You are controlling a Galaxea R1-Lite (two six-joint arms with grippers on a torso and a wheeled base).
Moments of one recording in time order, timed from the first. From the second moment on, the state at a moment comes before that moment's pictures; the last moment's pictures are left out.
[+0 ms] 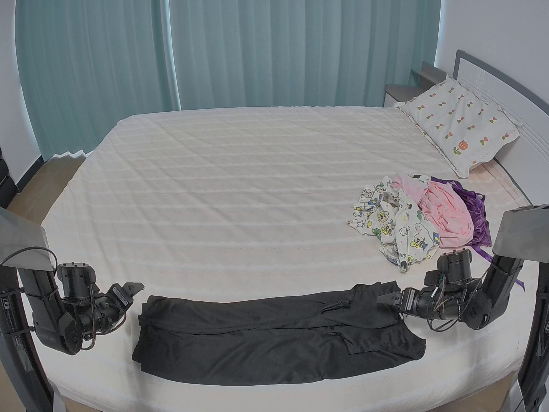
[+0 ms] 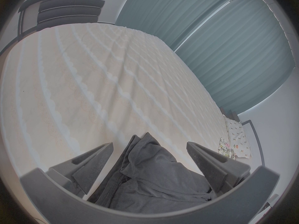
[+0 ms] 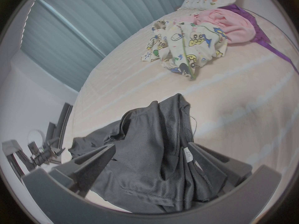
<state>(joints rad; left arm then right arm) 0.10 2.19 -0.26 -1.29 -0.14 -0.77 0.17 2.24 -0.51 -0.96 0.26 0.48</state>
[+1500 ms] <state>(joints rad) -0.08 2.29 -0.14 -1.29 0.00 -0.77 0.16 2.27 -0.25 -1.35 0.19 0.93</state>
